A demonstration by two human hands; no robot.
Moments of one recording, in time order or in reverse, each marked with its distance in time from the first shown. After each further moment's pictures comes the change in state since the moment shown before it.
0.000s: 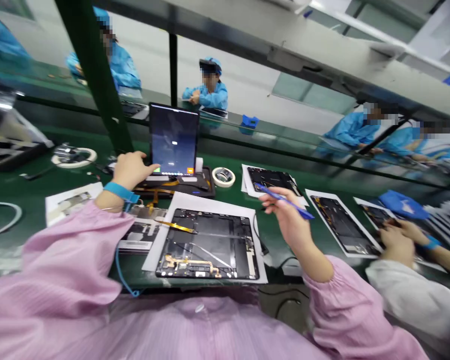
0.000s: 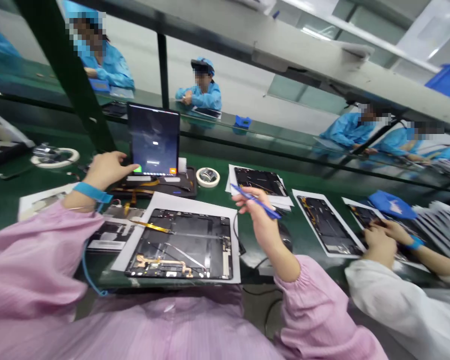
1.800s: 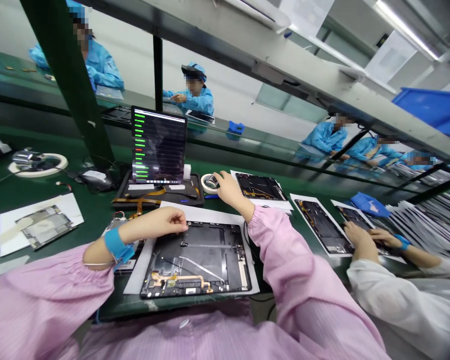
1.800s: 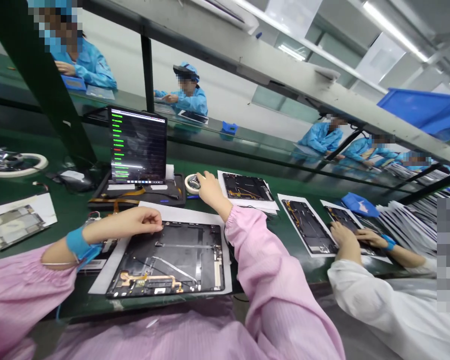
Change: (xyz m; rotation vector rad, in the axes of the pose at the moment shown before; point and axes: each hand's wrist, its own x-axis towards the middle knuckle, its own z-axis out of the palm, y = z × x) left_hand -0.084 0.053 0.038 -0.286 -0.937 0.294; right_hand 0.117 0.071 0.078 -1.453 -0.365 -0.183
